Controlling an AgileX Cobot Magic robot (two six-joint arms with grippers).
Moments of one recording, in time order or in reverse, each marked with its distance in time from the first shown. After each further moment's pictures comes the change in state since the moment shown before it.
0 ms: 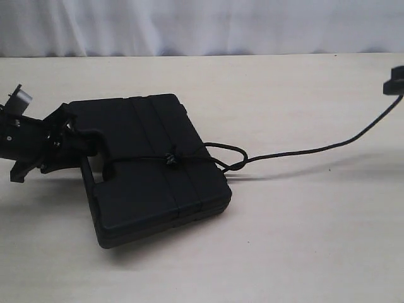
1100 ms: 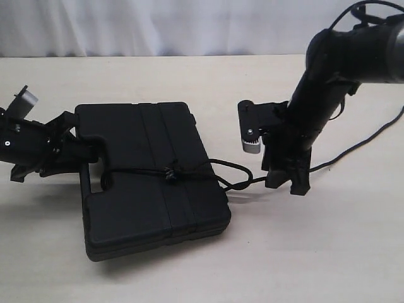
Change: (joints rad) left arm 0.000 0.000 -0.002 0.056 0.035 0.069; right arm 0.728 0.189 -0.080 -0.615 0.305 -0.360
